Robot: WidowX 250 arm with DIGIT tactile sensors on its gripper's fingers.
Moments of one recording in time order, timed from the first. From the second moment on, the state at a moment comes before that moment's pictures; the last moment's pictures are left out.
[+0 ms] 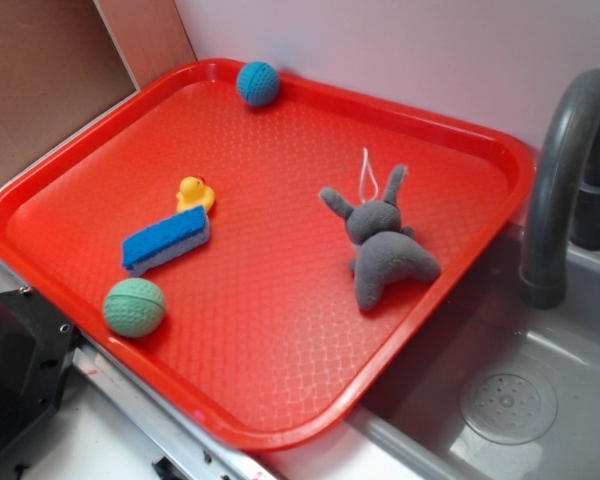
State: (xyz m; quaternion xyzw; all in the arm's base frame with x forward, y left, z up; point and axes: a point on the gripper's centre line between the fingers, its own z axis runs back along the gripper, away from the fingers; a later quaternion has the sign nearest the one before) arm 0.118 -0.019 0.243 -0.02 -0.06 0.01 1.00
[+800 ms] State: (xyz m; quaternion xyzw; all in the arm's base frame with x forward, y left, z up) arm 0.131 -0.042 0.225 -0.03 -0.05 0.14 0.99
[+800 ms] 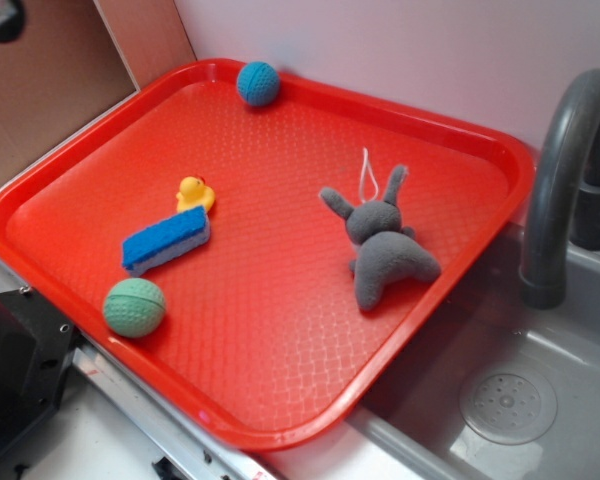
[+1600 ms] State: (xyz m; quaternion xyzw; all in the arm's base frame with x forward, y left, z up) arm 0.223 -0.125 0.132 -0.01 -0.11 0.41 0.90
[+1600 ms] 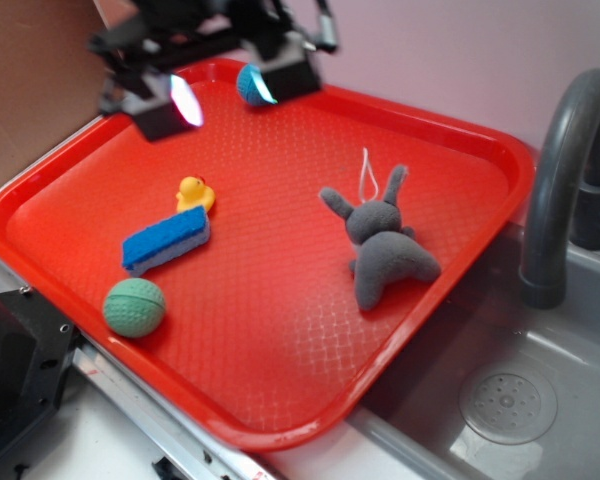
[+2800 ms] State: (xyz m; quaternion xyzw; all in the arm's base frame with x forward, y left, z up) arm 0.253 -0.151 0.065 0.02 -0.11 0.43 0.89
